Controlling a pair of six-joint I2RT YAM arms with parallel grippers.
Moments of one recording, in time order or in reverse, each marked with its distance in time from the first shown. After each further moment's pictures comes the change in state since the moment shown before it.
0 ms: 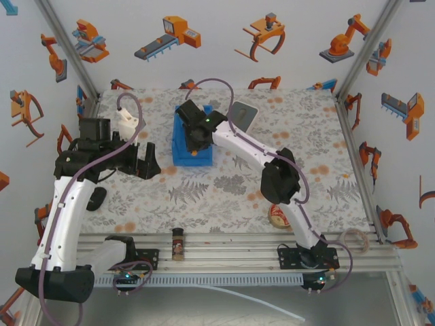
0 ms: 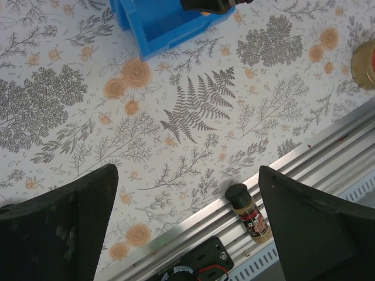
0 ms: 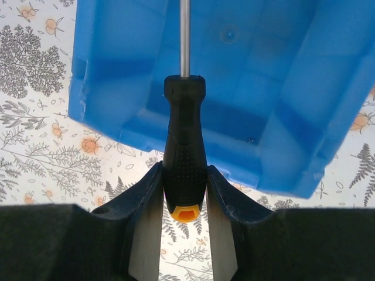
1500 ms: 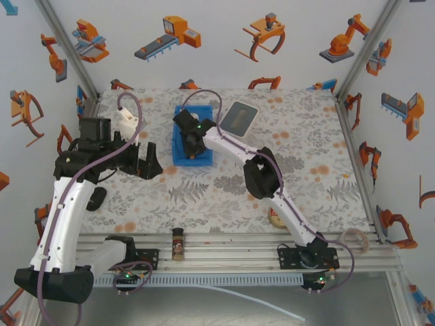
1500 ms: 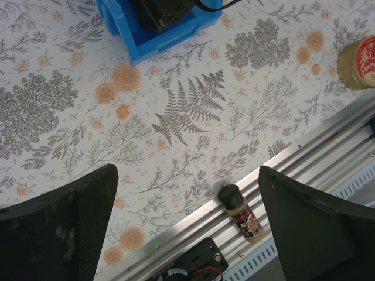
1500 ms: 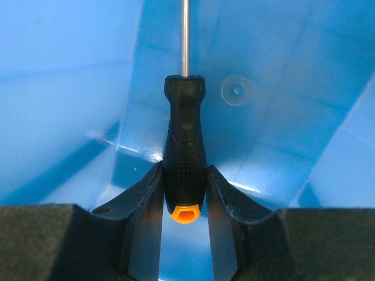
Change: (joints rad) left arm -0.013 -0.004 0.006 0.001 0.022 -0.016; right arm -0.027 0.272 0.154 0.069 -0.009 -0.040
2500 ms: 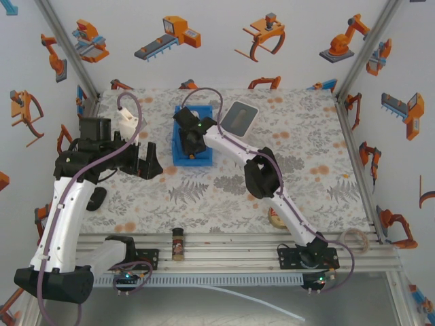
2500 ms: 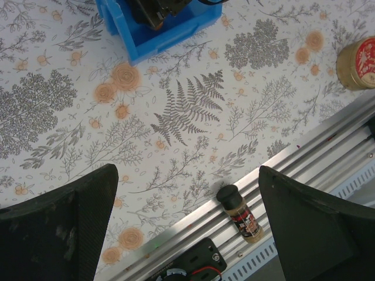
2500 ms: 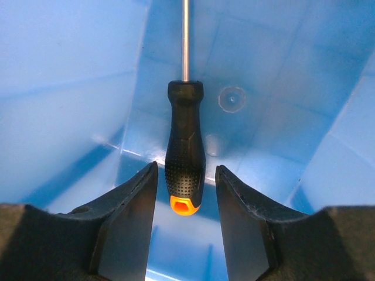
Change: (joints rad) left arm -0.001 0.000 0.000 0.000 0.000 -0.006; right arm -0.005 0.005 0.051 -0.025 0.010 -0.010
